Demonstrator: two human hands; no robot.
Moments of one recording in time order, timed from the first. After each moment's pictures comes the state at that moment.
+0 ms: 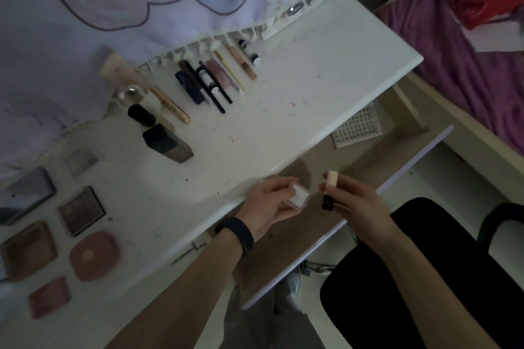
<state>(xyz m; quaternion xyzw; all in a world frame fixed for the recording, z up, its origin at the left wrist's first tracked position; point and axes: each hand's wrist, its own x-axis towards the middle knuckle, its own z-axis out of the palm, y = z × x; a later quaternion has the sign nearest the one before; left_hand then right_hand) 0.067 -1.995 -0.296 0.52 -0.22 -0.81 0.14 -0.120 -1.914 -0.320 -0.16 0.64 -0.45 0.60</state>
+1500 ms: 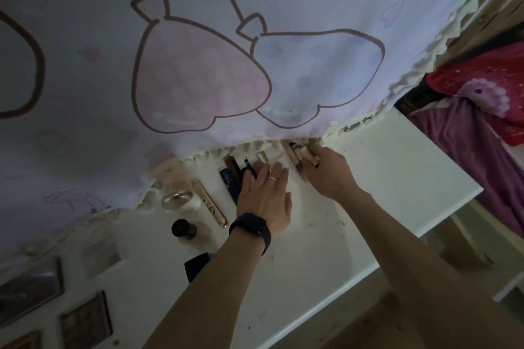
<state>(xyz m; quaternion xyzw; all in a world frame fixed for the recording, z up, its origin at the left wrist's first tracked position) 0.081 -2.215 -0.298 0.53 -0.84 -0.11 -0.06 -0.087 -2.241 -0.293 -0.60 0.74 -0.18 0.25</state>
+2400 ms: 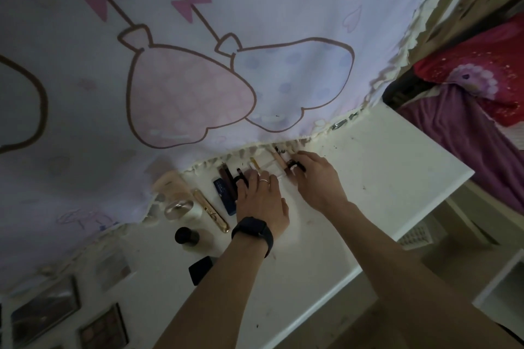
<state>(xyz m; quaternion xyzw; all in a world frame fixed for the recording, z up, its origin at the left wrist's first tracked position) 0.076 -2.209 -0.286 0.56 -0.82 -0.08 -0.10 -0.069 -2.211 -0.293 -0.61 0.73 -0.24 0.21</state>
